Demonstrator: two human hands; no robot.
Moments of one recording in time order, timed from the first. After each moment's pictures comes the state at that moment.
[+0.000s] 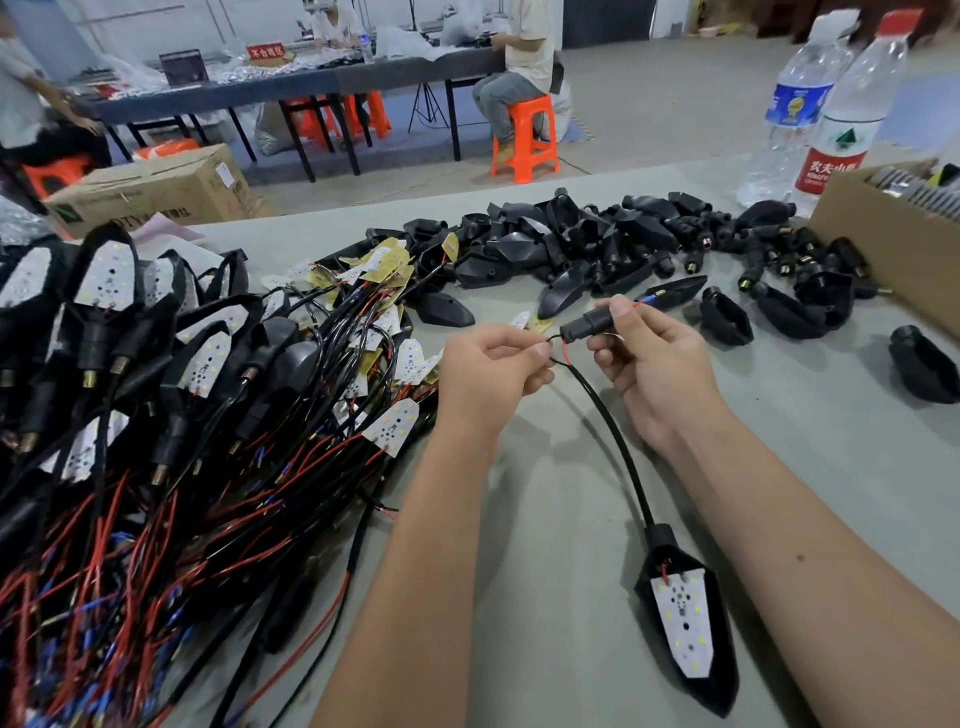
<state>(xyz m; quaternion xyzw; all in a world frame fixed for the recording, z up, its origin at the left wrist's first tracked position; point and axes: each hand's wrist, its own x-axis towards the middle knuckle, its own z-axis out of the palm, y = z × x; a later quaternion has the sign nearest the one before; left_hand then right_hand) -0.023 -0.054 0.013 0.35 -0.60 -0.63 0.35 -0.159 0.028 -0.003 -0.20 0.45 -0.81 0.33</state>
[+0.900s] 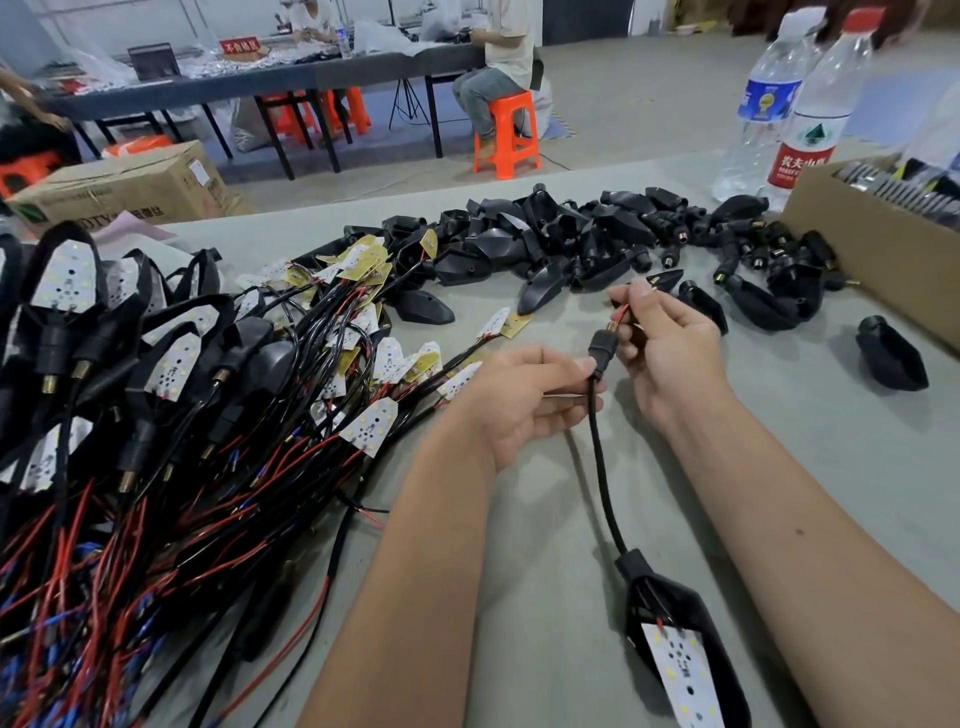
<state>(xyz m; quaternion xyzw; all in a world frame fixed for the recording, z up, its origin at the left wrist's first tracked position) -0.036 -0.027 0.026 0.30 -0.53 -0.78 0.14 -0.184 0.034 -0.003 -0.16 0.49 -0.82 0.26</state>
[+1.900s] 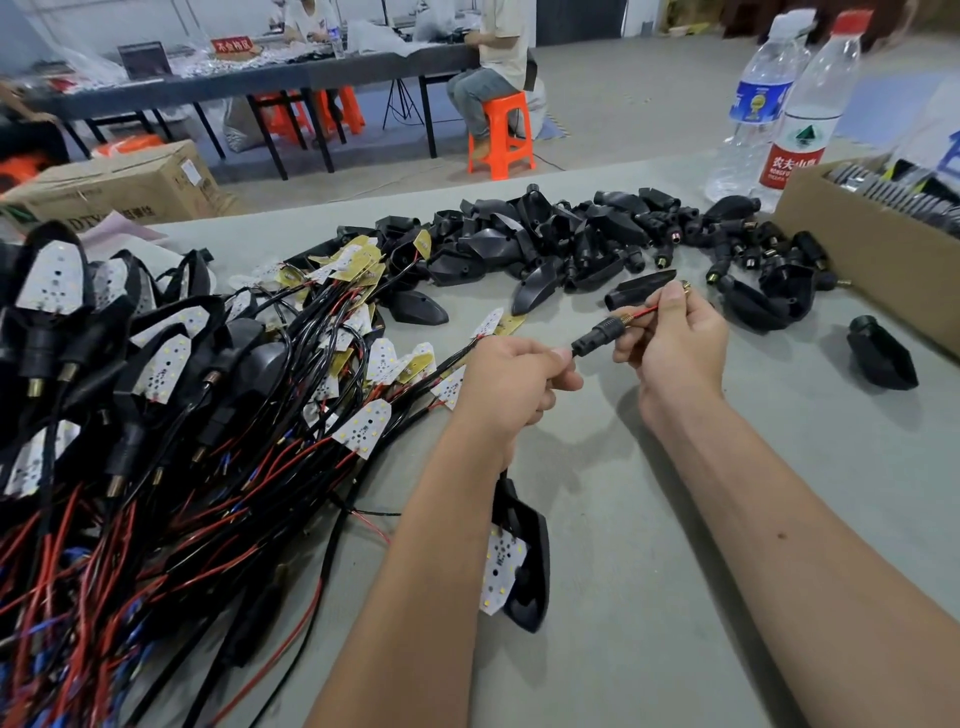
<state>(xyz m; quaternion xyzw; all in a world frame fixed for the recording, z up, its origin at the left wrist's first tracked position) -0.043 -0.025 0.023 0.36 -0.62 -0.66 0.22 -0.185 0.035 -0.003 -0.14 0.54 -0.82 0.15</state>
